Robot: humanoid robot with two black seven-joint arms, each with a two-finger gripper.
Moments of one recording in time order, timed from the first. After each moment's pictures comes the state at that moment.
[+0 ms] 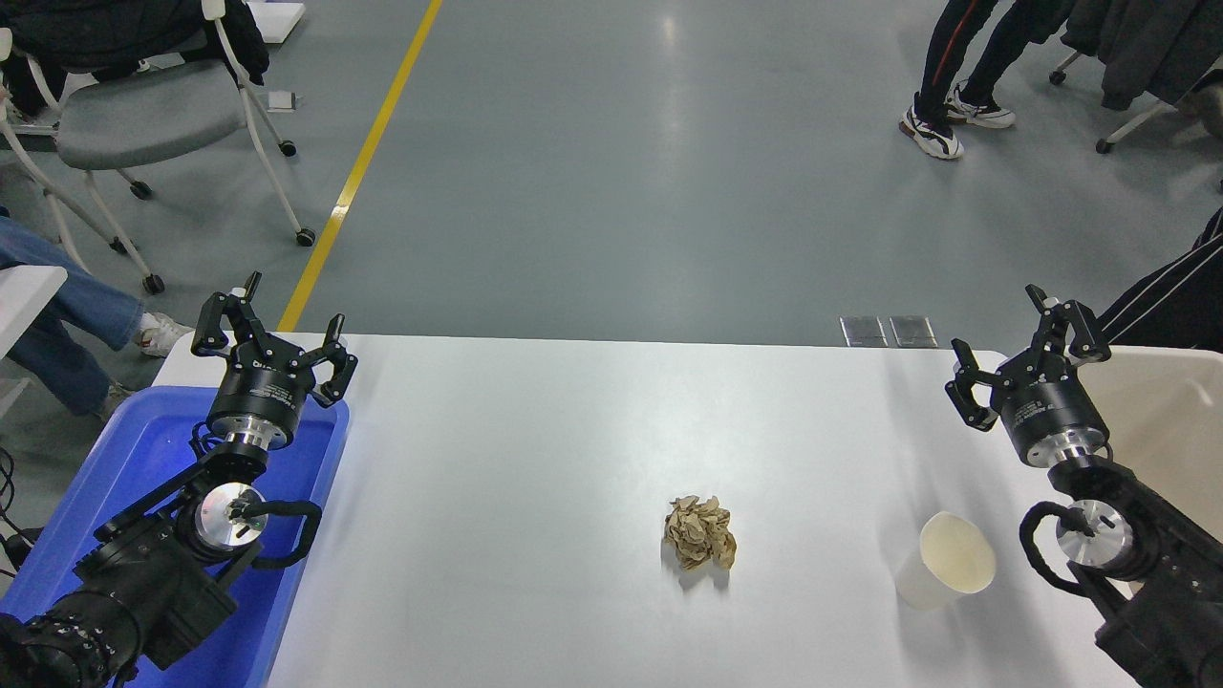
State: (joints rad) left arm -0.59 0.29 -0.81 -0.47 -0.06 -0.50 -0.60; right arm 0.52 -0.34 0.99 0.60 -0.25 0.27 0.46
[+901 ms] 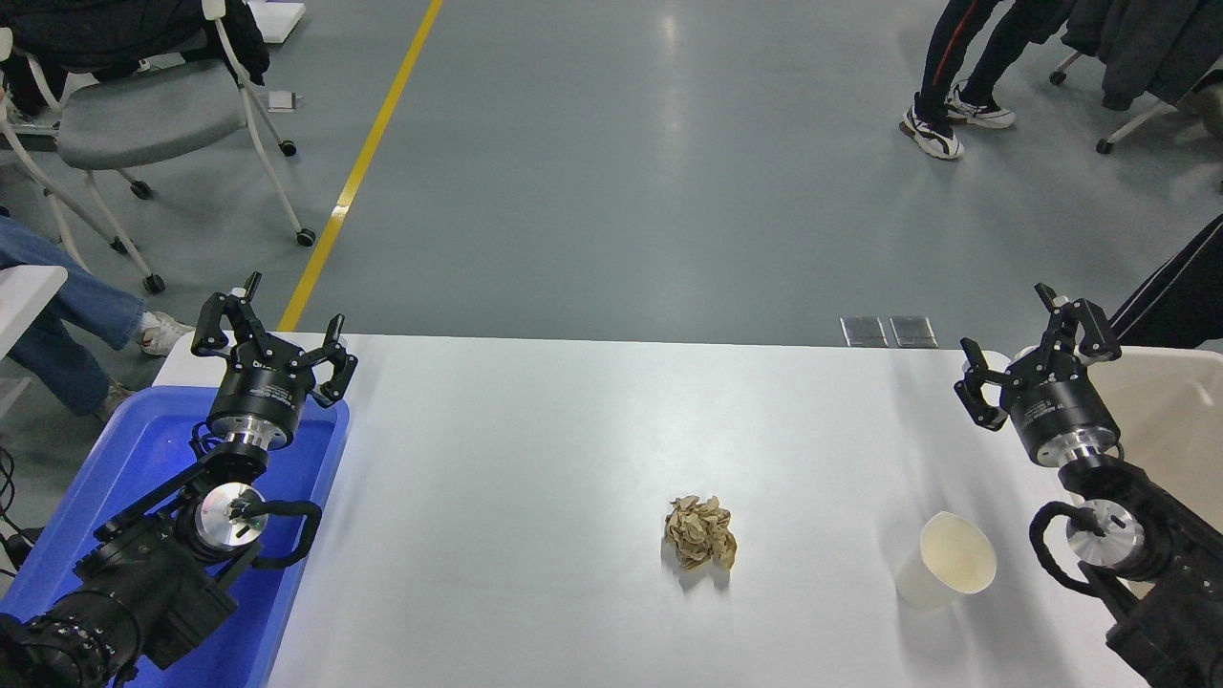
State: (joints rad) left arm -0.59 0.29 -0.81 -0.47 -0.06 -0.50 -0.60; right arm 0.51 -0.36 0.98 0.60 -0.25 0.27 0.46
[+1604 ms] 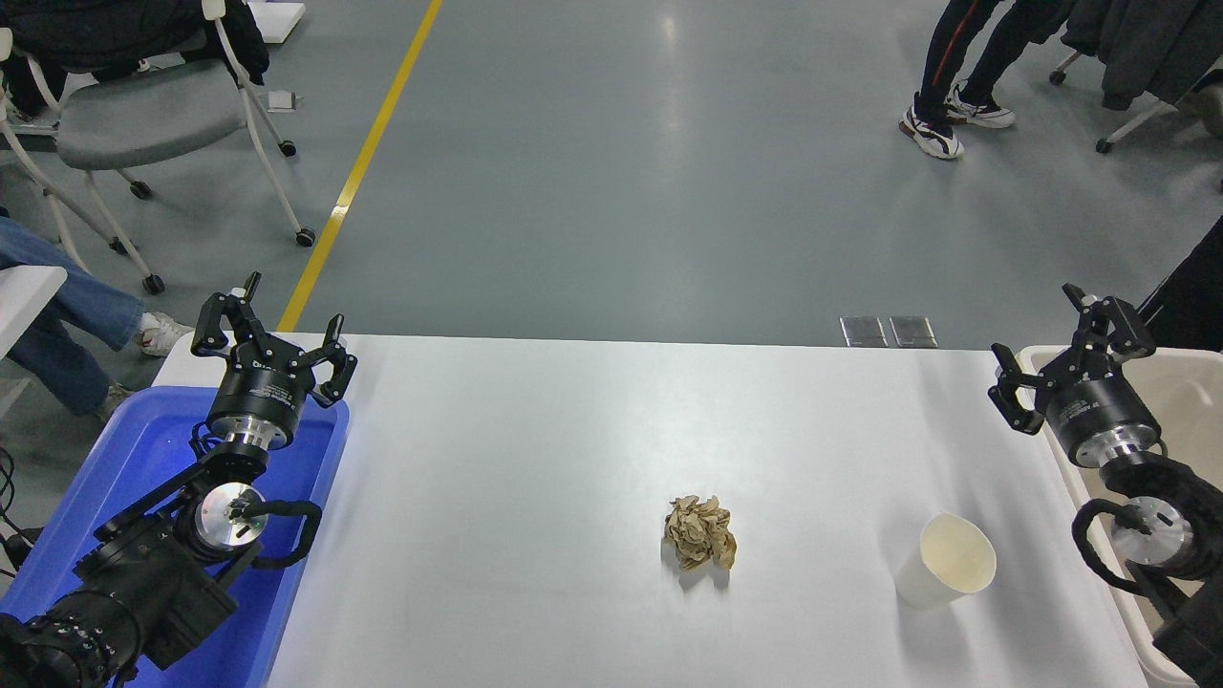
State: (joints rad) left arm -0.59 0.29 -0.81 -0.47 -0.06 -0.50 -0.60; right arm 0.52 -0.44 0.96 0.61 -0.18 0.27 0.37
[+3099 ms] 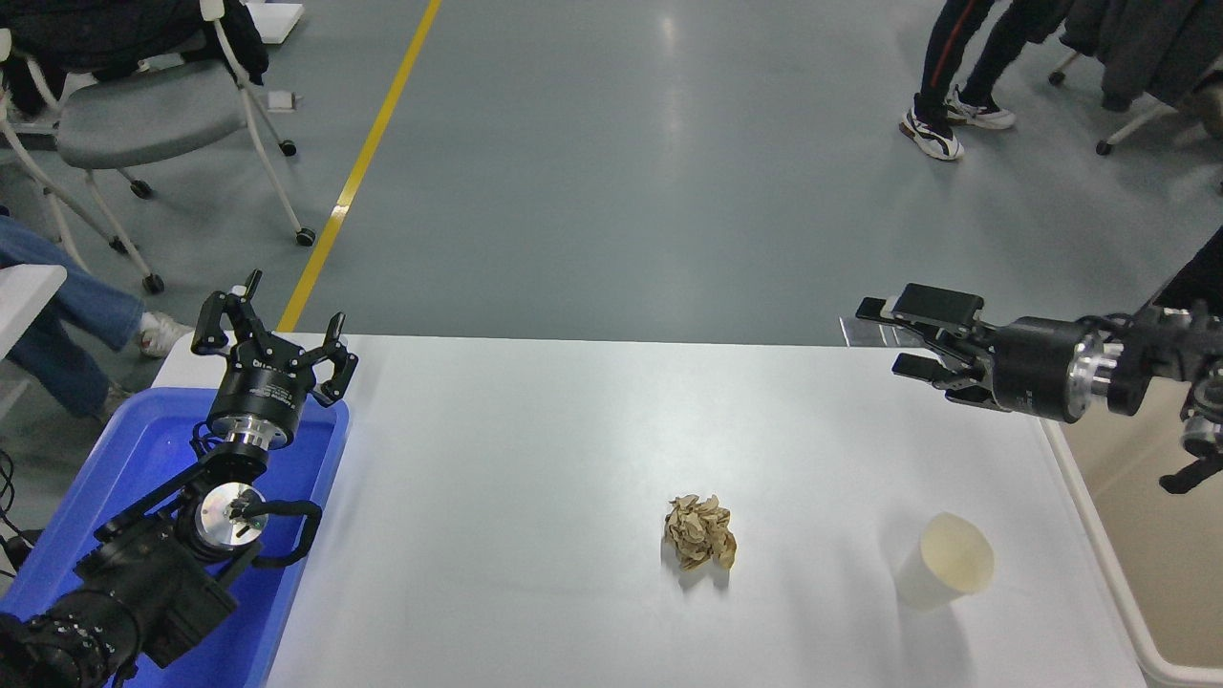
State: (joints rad) left arm -0.59 0.29 -0.81 -0.47 -0.06 -0.51 -0.60; right arm 1.05 -0.92 0.13 1.40 -0.92 0.27 0.09
